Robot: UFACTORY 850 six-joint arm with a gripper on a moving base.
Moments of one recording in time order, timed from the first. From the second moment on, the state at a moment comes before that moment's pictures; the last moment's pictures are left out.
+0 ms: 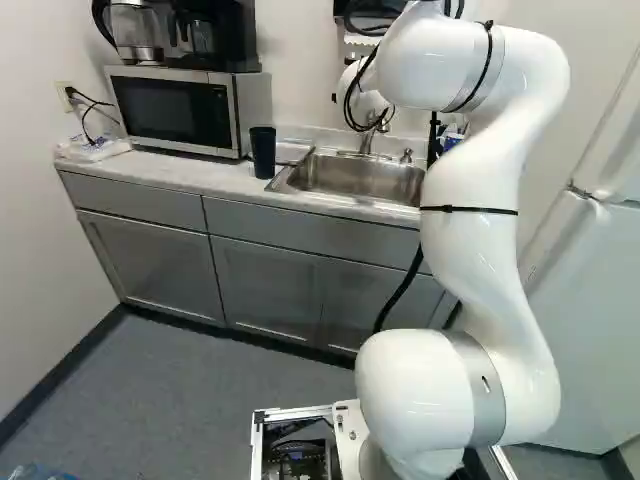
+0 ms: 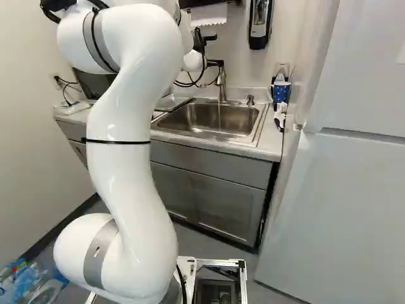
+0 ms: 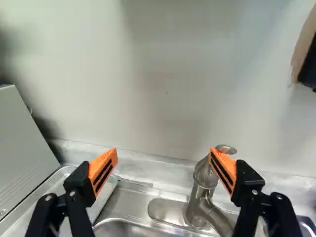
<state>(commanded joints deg) -5.9 -30.3 -92.4 0.0 21.7 0.0</state>
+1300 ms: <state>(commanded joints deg) -7.4 -18.0 -77.6 0.0 22.5 0.0</state>
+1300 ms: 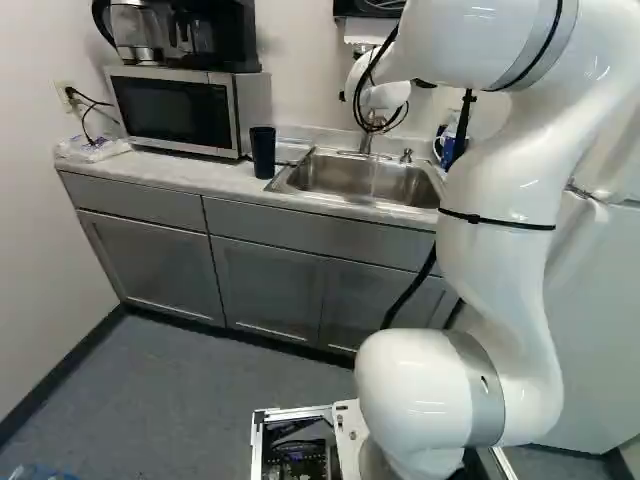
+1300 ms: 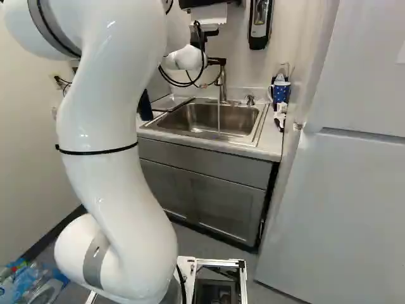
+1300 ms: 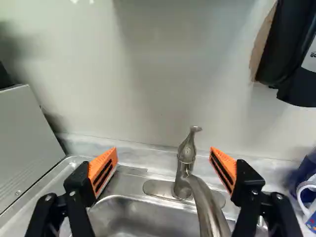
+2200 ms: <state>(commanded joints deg) -8.3 -4.7 -63.0 0.0 22.5 0.0</state>
